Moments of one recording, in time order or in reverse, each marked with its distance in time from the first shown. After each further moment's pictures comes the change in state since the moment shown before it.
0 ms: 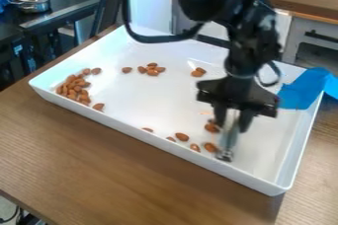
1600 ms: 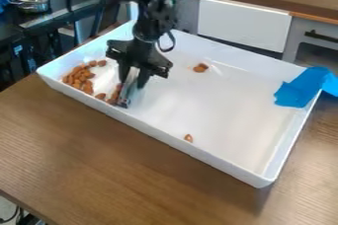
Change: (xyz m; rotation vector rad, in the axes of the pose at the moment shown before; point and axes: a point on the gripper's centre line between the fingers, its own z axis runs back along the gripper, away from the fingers) arm 0.047 0.175 -0.031 0.360 0.023 0.093
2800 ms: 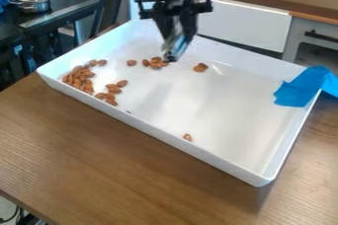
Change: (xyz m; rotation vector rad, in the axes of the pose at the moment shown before) arm 0.020 -0.049 0.122 -0.609 0.089 -0.025
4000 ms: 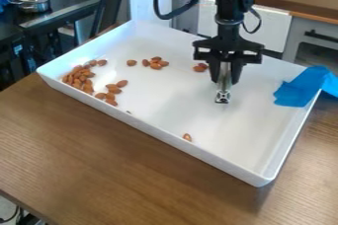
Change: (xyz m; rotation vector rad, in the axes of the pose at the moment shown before) arm 0.020 -0.052 -0.102 0.172 -0.004 0.029
